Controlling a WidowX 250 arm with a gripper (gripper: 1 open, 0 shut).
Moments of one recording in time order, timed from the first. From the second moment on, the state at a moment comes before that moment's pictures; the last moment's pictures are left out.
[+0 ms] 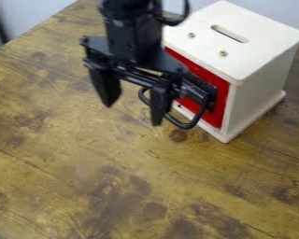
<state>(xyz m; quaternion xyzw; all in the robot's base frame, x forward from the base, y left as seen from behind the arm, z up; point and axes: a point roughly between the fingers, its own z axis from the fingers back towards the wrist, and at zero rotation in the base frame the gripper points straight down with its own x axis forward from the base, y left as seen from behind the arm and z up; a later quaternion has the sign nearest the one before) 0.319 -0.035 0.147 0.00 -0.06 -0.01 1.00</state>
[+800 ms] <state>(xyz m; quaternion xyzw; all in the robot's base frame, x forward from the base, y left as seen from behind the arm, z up) 0.311 -0.030 0.136 -0.01 -0.06 -0.09 0.99</state>
